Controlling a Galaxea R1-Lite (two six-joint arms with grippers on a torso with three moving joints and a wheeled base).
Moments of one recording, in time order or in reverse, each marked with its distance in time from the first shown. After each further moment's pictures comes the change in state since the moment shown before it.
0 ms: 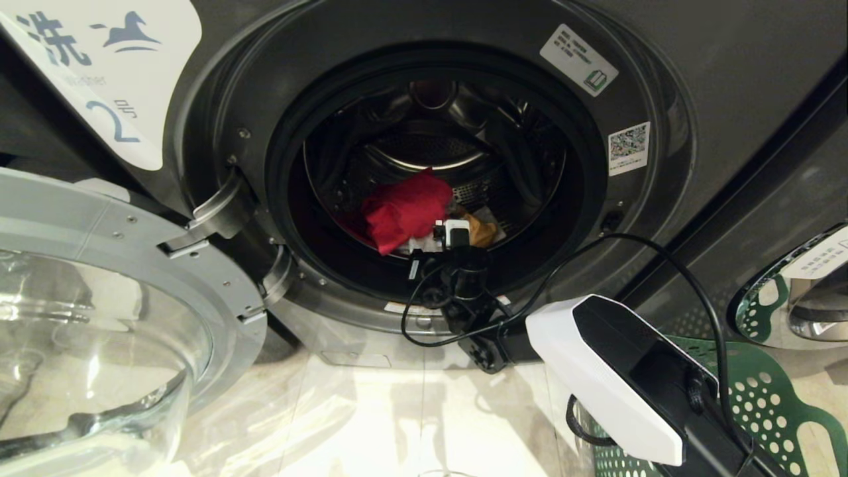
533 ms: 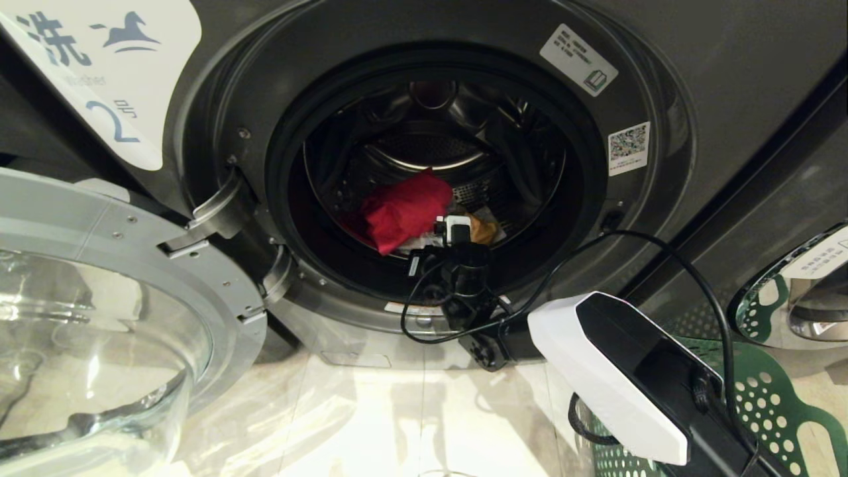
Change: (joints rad) left arm 0.000 0.000 0.000 0.000 0.000 -0.001; right arm 0.001 -0.019 0.005 0.003 -0.005 0.005
